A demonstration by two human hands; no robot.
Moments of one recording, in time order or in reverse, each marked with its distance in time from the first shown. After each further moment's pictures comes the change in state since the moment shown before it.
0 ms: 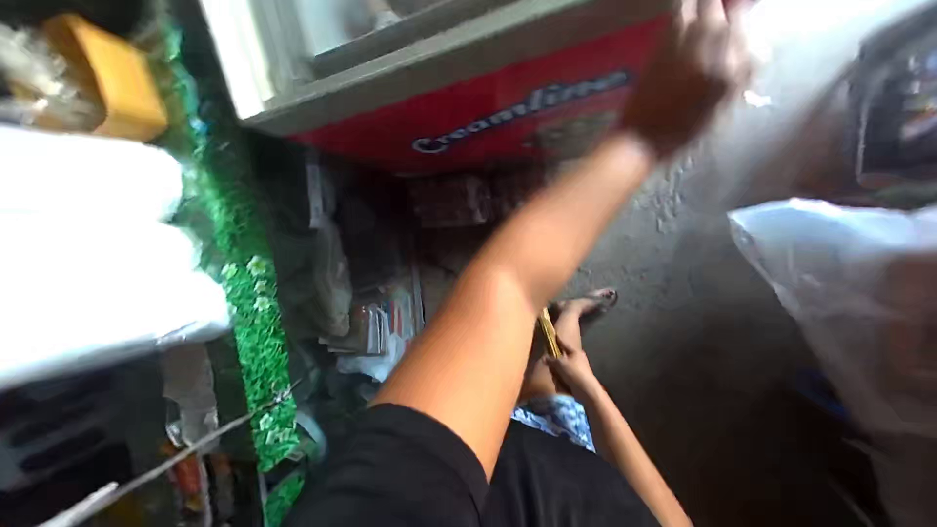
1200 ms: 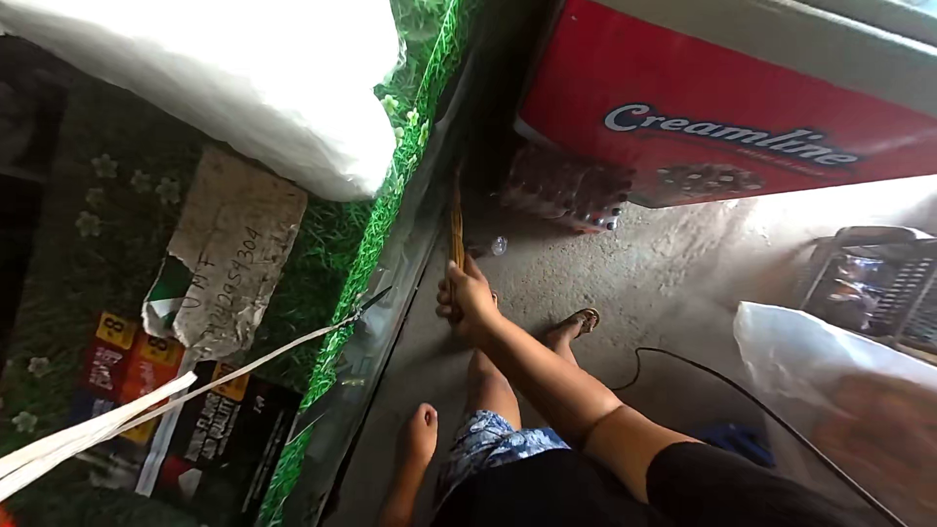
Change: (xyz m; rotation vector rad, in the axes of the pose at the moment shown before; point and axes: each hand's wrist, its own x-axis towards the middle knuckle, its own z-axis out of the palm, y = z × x) left_hand -0.776 0.117 -0.153 -0.635 -0.604 -1.921; right_hand -0.108 -0.153 0.420 0.293 -0.304 -0.088
